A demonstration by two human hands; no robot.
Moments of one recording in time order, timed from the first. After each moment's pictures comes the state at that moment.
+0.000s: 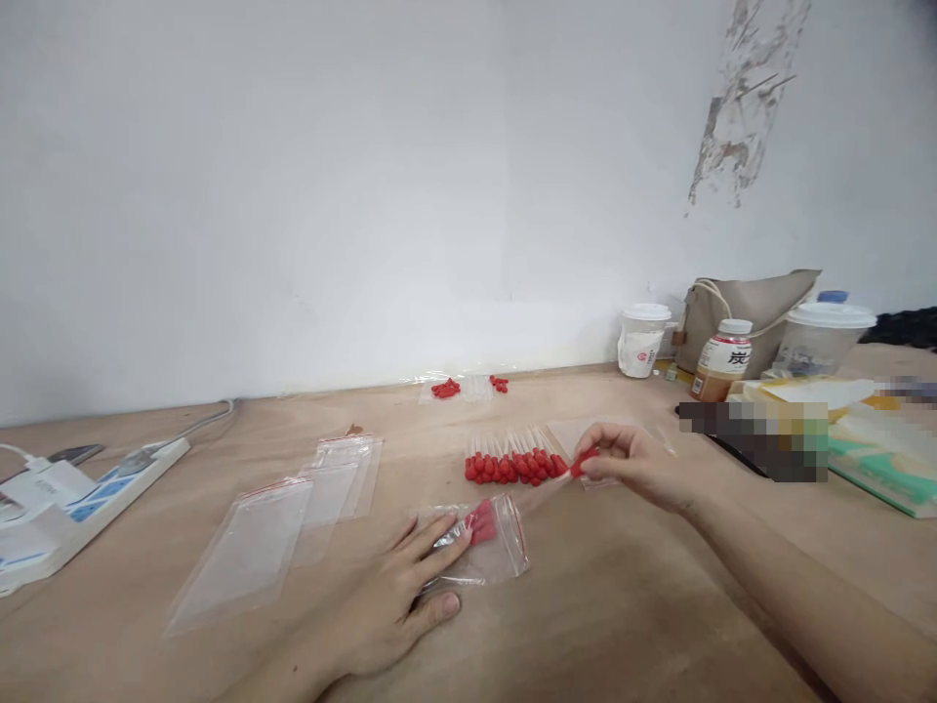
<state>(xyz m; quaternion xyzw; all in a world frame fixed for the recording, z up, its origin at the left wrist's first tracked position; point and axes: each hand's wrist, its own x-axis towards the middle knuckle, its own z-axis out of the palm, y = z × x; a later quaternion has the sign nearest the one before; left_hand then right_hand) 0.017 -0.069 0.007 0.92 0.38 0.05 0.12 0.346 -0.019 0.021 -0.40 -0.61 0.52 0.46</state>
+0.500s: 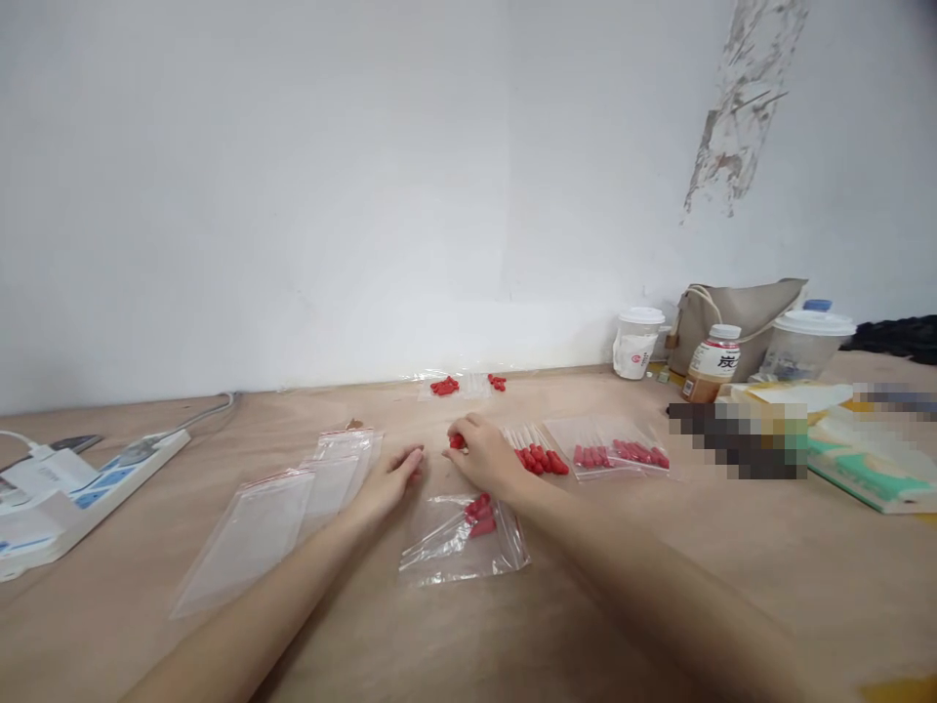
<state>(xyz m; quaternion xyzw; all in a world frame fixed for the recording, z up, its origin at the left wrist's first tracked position) 0.019 0.018 -0.002 0.59 0.54 0.44 0.42 0.191 0.023 0.020 -0.44 -0.80 0.06 0.41</state>
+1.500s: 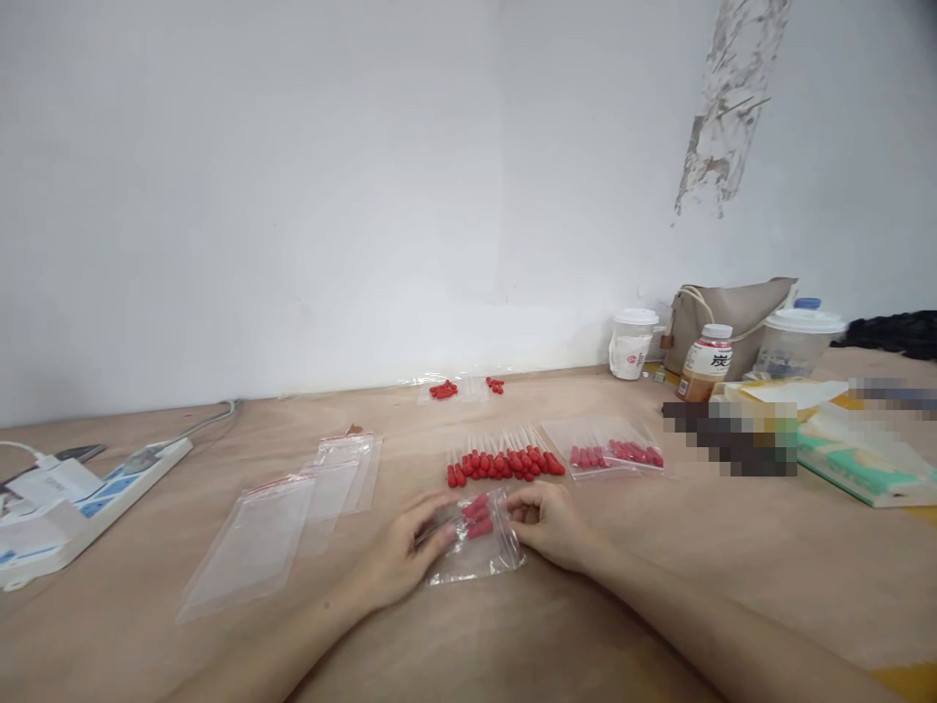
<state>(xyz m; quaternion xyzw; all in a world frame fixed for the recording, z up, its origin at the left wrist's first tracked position) 0.029 -0.043 -0.006 0.84 0.41 0.29 0.20 0.257 -0.041 -0.021 -0.47 -0.77 0.23 0.36</state>
